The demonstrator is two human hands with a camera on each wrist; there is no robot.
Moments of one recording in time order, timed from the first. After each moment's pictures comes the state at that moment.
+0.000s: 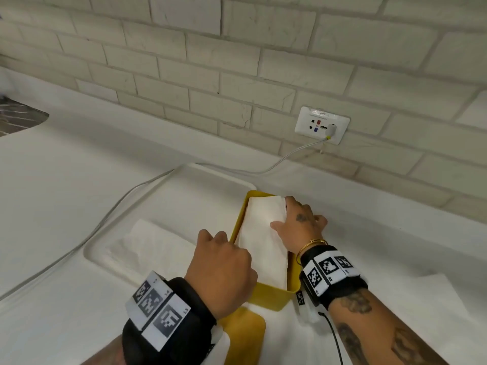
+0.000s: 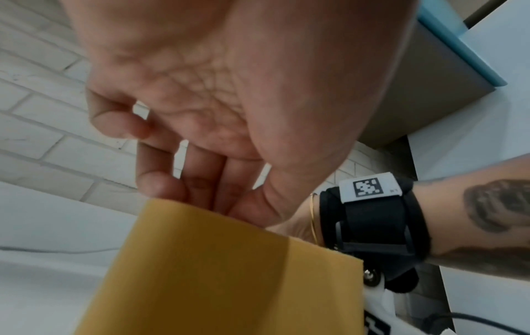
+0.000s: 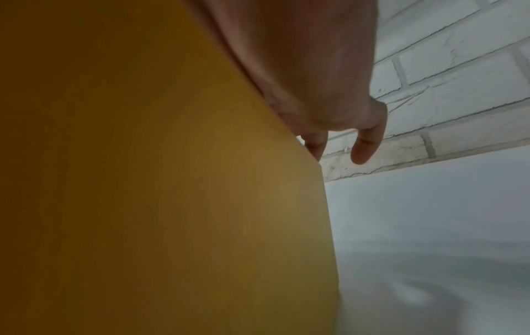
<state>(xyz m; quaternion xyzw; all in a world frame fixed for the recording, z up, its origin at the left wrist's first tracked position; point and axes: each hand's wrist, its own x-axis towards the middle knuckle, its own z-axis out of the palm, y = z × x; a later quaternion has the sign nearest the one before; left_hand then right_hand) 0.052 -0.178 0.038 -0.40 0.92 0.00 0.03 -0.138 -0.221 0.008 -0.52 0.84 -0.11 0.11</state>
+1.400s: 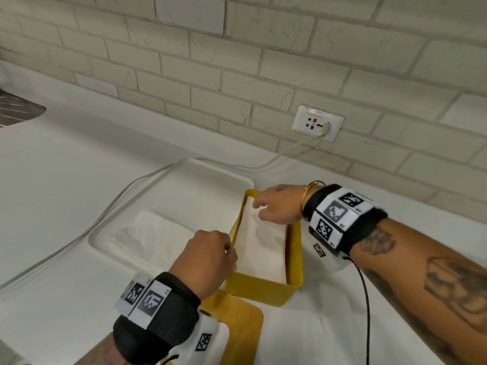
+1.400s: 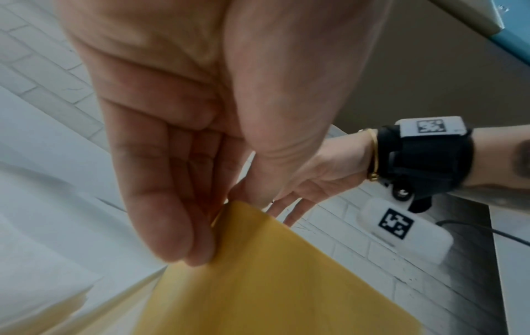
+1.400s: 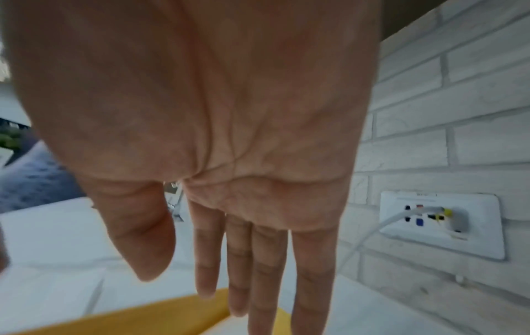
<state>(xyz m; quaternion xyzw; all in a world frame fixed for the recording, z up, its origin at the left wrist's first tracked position) 0.083 -0.189 0.007 -0.50 0.81 0.27 -0.14 -0.092 -0.212 0.114 -0.69 0.66 0.23 0.16</state>
